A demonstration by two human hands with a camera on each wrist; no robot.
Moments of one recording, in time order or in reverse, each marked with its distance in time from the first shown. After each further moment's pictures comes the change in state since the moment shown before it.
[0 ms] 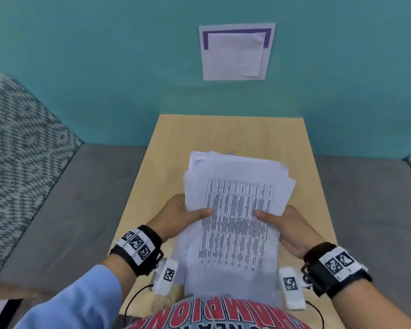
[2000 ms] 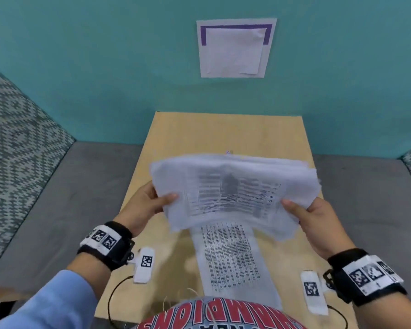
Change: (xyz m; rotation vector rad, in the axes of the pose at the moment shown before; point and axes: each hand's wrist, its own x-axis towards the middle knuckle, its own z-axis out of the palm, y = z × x) left_hand 0.019 -0.025 -0.069 -0.357 0.137 0.036; right_hand -0.005 -0.023 -0.030 -0.127 0.279 -0.251
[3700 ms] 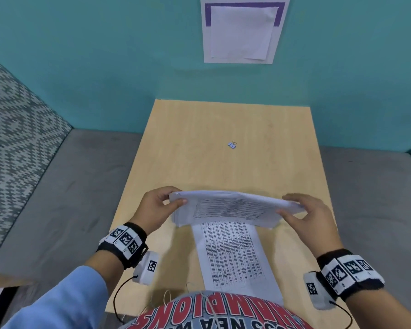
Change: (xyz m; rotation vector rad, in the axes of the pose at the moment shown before) left_hand 0.019 -0.039 0.003 0.529 0.072 0.122; right_hand 0.021 0.039 -0.003 -0.915 0.139 -0.218
